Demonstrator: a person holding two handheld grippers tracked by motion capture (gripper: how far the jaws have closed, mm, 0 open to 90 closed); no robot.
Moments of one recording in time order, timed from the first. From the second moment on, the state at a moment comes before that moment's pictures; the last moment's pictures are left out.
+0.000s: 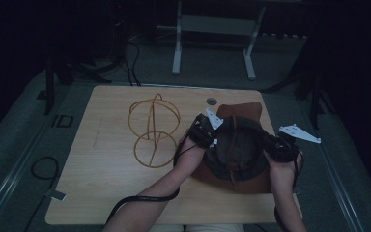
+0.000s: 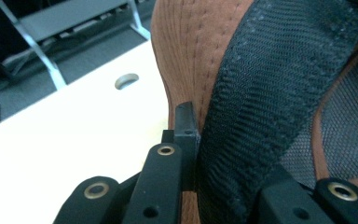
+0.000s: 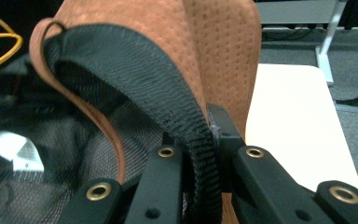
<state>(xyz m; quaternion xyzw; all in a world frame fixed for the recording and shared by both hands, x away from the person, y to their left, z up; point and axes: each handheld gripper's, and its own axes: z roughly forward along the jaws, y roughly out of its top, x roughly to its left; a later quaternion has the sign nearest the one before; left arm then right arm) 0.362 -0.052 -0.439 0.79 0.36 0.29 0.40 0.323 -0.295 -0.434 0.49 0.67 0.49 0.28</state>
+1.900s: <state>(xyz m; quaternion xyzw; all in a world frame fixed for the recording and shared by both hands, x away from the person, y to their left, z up) 0.293 0.025 -0.414 0.76 0.07 0.21 0.61 0.284 -0.305 -0.433 0.30 0.76 0.55 0.16</state>
